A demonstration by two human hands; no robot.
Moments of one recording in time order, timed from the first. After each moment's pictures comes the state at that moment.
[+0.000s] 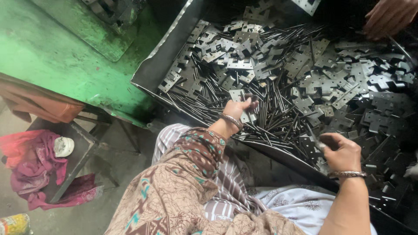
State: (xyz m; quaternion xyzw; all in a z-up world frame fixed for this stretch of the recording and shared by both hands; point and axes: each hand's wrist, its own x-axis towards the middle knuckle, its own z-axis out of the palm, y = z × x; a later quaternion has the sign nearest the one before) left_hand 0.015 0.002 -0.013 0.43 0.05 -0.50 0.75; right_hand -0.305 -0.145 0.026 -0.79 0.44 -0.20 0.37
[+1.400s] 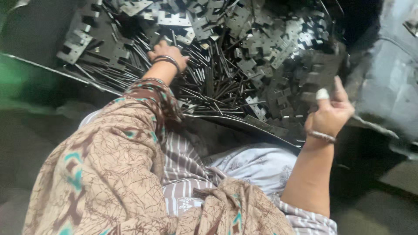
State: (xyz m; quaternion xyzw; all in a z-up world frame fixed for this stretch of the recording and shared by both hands) left_hand 0.093 -0.044 0.012 0.90 -0.33 -0.28 -0.02; right_hand -0.321 -0.159 0.102 -0.56 0.36 -0.53 0.53
